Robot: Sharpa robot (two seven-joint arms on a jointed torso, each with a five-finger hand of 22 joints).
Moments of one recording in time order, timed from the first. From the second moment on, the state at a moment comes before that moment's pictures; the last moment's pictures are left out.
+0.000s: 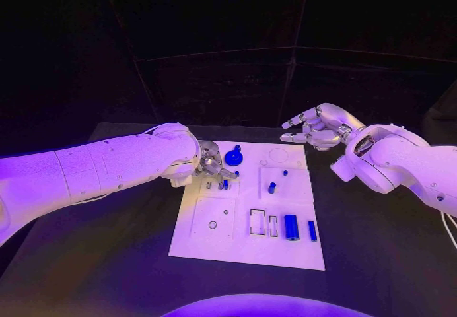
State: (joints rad) left arm 1.31 -0.63 -0.13 1.33 -0.99 0.12 -0.52; left_hand 1.09 0.04 -0.17 0.28 0.05 1.01 0.04 0.53 0.45 1.33 -0.03 1.09 0.94 1.47 -0.08 1.57 1.31 0.08 1.41 0.03 1.38 1.19; right arm 1.26 -0.86 -0.01 1.53 -0.90 -0.32 0.05; right_hand 1.30 -0.04 -0.07 0.13 0.25 0.89 0.17 0.08 0.07 1.30 0.08 1.14 1.18 1.47 0.00 1.49 1.31 0.08 1.35 0.11 1.36 1.08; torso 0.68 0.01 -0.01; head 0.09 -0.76
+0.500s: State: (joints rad) left arm 1.31 -0.63 -0.14 1.34 -0.99 0.15 -0.52; left_hand 1.11 0.05 -0.17 0.27 0.05 1.01 0.04 0.54 0.47 1.33 -0.03 1.08 0.93 1.47 -0.08 1.57 1.31 0.08 1.41 0.03 1.38 1.20; right arm 1.26 -0.84 -0.01 1.51 -0.90 -0.31 0.05; right_hand 1.30 -0.03 -0.08 0.13 0.26 0.89 0.17 0.08 0.07 1.29 0.08 1.14 1.18 1.47 0.00 1.49 1.31 0.08 1.35 0.11 1.36 1.08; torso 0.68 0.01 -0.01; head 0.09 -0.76
